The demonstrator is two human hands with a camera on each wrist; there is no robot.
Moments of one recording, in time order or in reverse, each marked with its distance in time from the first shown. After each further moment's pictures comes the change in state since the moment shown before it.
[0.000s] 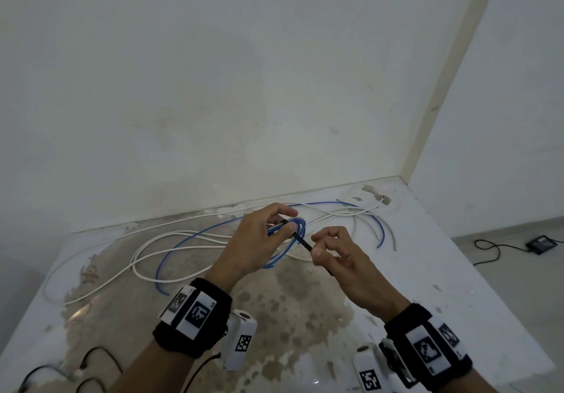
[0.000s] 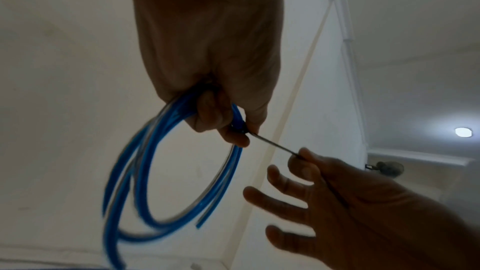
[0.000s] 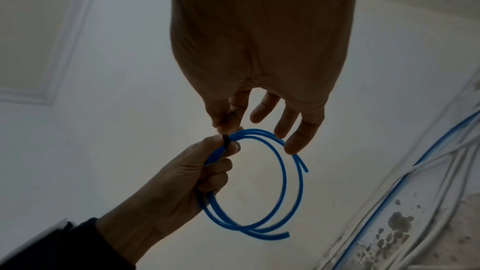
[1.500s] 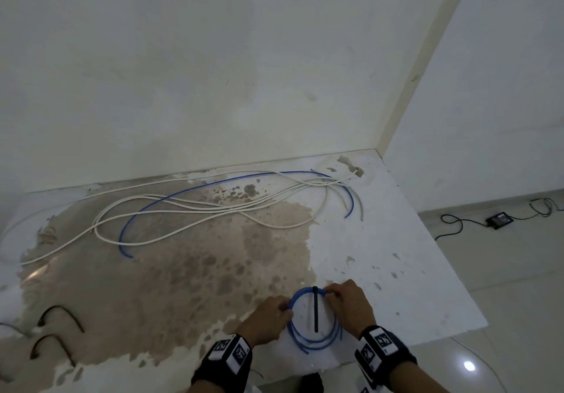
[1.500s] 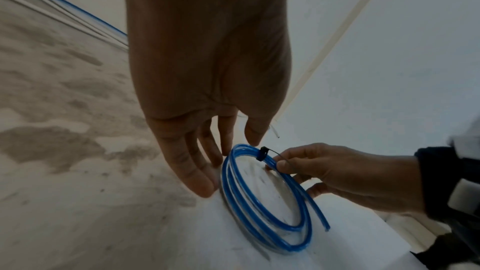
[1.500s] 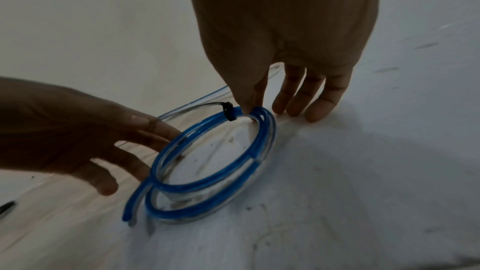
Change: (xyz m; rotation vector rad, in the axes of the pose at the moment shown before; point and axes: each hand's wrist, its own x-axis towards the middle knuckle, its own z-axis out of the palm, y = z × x) left_hand -0.117 -0.083 0.186 -0.083 -0.589 -0.653; right_hand -0.086 0.231 -0.041 -0.629 0.031 0.515
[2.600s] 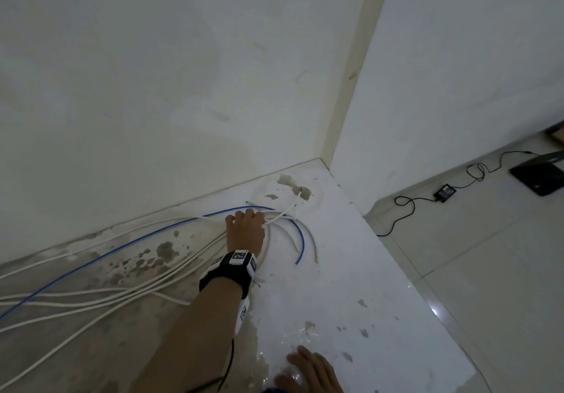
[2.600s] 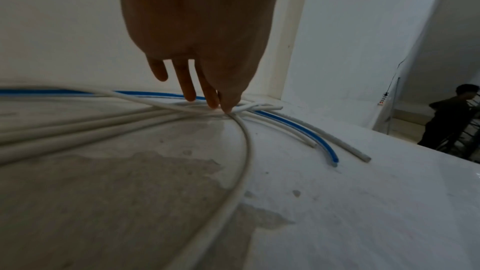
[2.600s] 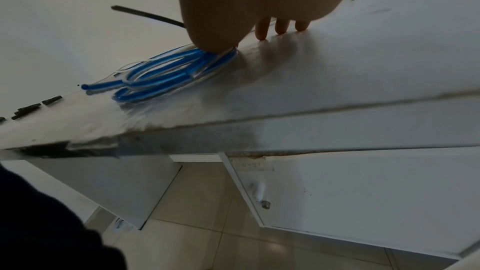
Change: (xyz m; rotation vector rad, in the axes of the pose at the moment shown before) left_hand 0.305 0.152 -0.103 0.905 0.591 0.309; right_hand 0.025 0.032 0.017 -0.190 0.376 -0.410
